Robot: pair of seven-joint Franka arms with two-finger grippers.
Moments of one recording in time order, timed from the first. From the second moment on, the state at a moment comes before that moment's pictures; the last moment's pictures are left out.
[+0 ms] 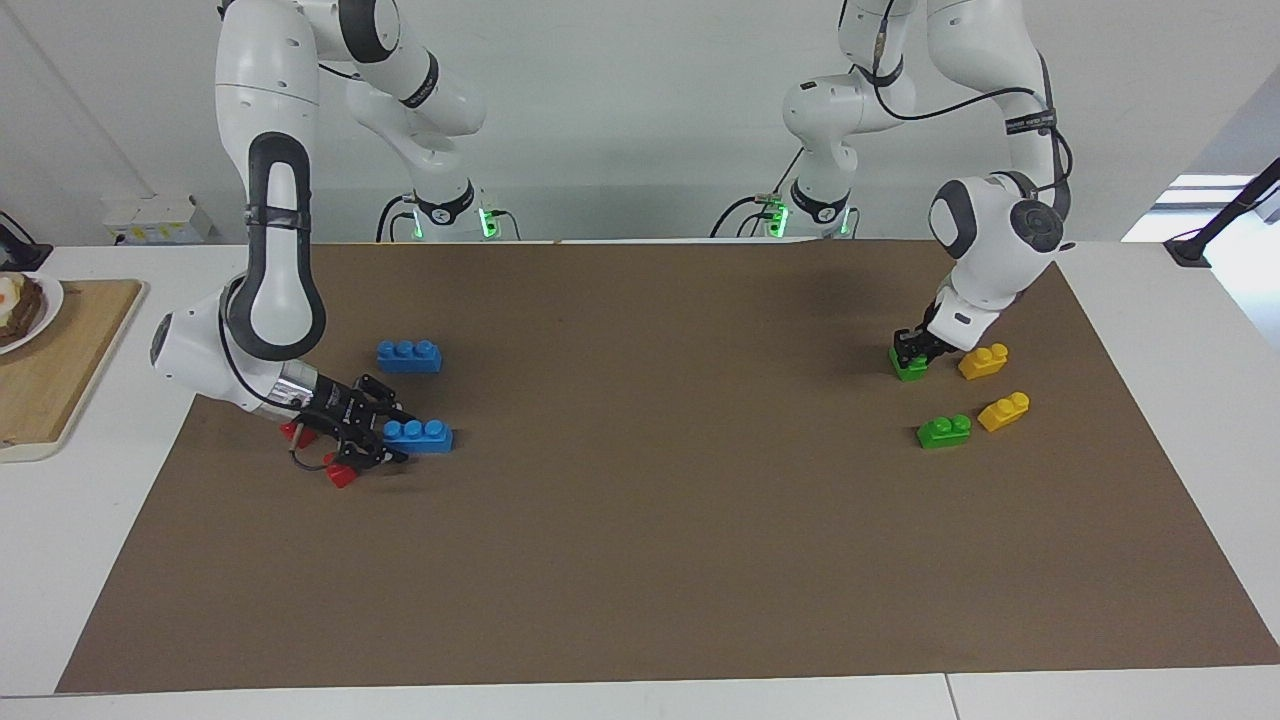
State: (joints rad) left arm 0.09 0.00 -0.04 -2.36 -0.03 2.26 0.00; right arm -0.14 0.39 -0.05 -1.95 0.79 2.05 0.89
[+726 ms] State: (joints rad) left arm 0.09 -0.03 -0.05 -2.16 -0.03 2.02 0.00; right arm -0.13 0.25 -0.05 -1.82 0.52 2.00 0.99
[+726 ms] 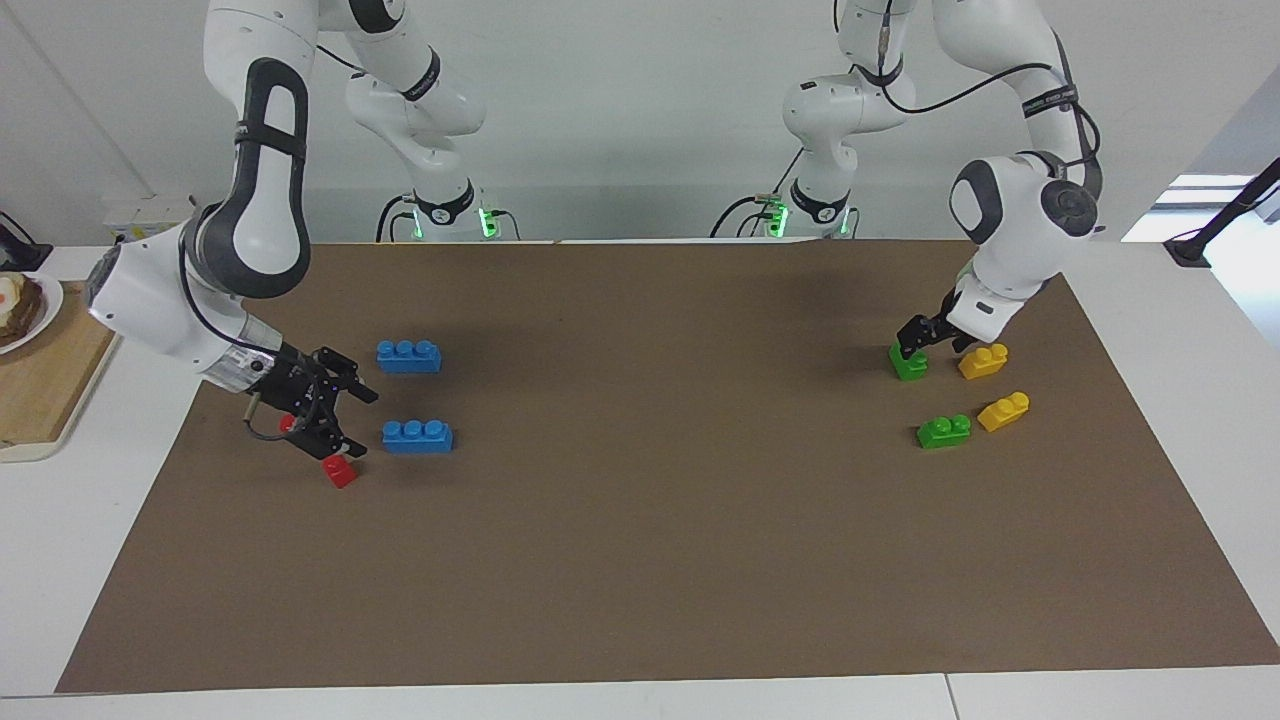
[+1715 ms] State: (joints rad) left arm 0.08 0.00 -0.07 -1.72 -0.03 1.64 0.00; right arm 0.04 -0.04 -0.01 -1.71 0.09 1.76 0.43
